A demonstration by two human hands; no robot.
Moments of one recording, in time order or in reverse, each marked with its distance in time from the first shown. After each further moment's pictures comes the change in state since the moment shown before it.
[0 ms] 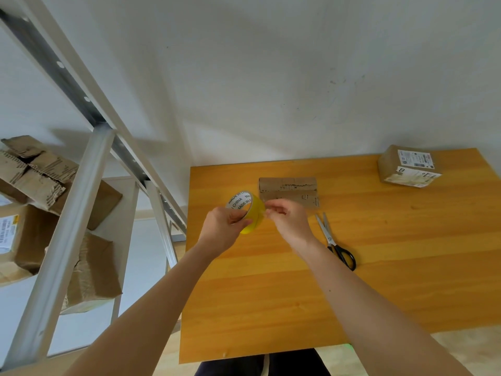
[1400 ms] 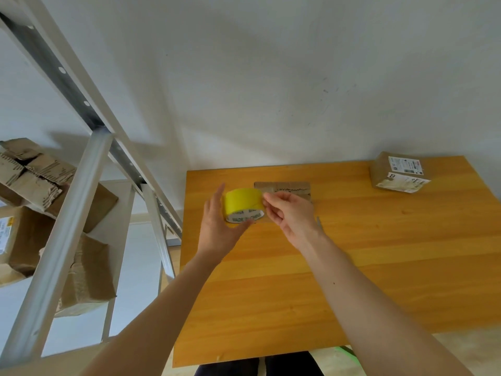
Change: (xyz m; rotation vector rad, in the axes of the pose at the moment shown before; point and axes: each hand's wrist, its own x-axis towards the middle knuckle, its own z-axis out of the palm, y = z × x) left_hand -0.010 0.006 0.008 -0.103 0.222 0.077; right_hand -0.008 -0.036 -0.020 0.727 -0.032 0.259
